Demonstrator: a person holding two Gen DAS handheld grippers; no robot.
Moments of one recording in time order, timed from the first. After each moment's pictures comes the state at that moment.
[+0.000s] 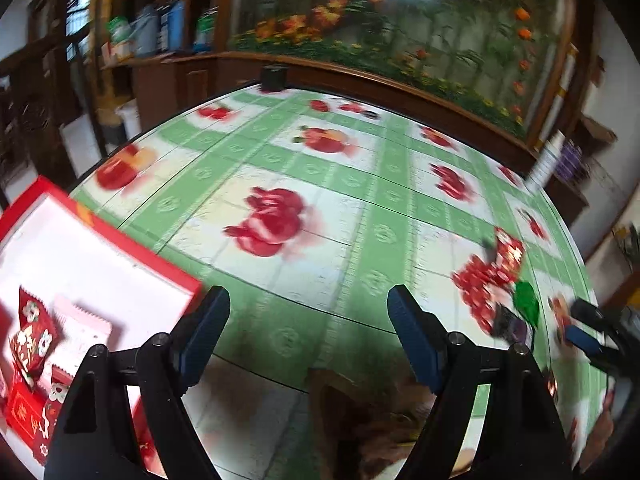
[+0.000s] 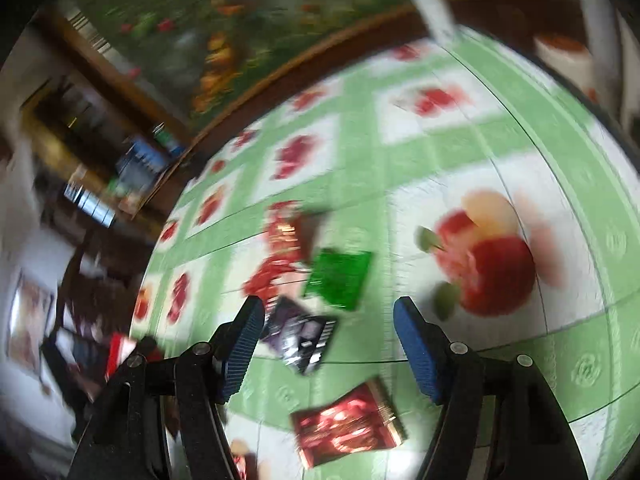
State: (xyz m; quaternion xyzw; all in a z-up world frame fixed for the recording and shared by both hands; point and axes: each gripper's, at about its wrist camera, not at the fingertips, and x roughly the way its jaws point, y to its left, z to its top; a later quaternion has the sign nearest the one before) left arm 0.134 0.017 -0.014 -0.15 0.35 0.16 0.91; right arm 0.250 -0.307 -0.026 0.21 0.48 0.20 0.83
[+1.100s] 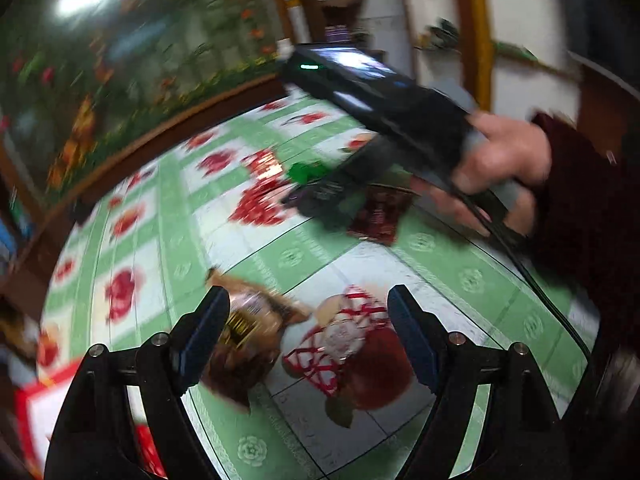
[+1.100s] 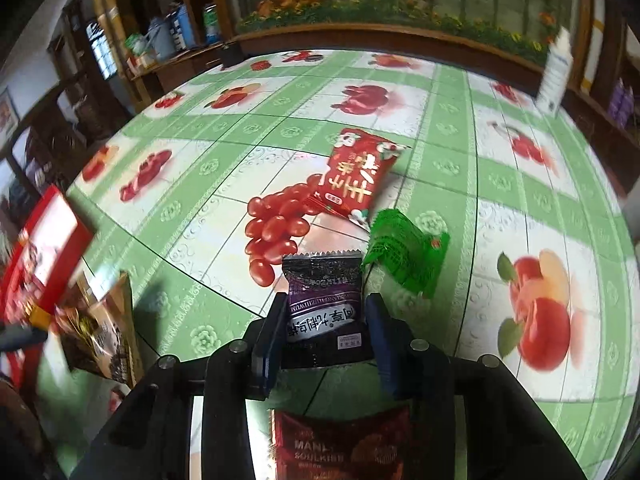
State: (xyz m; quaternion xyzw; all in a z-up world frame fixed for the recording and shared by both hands) left arm 0.056 -0.115 -0.003 0.20 0.33 -0.18 0.90; right arm 0.229 -0.212 -0.039 -0.07 0.47 0.25 0.84
